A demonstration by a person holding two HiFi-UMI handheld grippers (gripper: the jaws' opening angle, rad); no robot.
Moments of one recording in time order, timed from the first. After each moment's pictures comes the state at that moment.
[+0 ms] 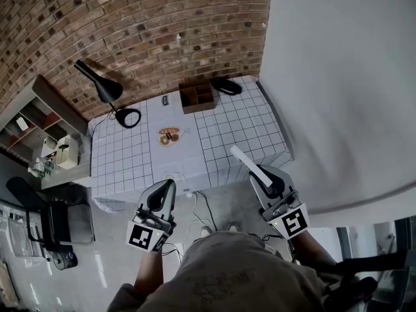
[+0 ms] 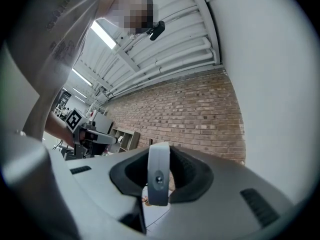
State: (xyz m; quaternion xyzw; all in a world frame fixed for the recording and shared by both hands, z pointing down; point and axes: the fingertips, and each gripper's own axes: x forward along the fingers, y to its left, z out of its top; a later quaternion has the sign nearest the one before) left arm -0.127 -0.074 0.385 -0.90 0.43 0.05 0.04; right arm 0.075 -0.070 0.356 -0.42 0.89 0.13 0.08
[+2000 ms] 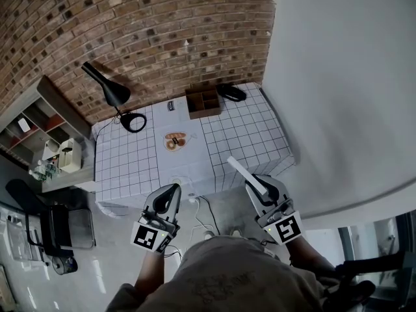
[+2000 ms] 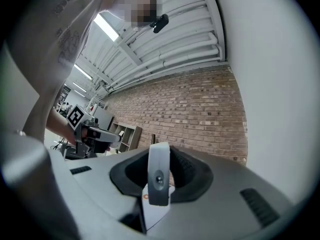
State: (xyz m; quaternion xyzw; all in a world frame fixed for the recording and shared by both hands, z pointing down) left arm -0.166 -0.073 0.407 -0.91 0.42 0.03 0.03; right arm 0.024 -0.059 0.372 -0.43 0.89 0.13 0.05
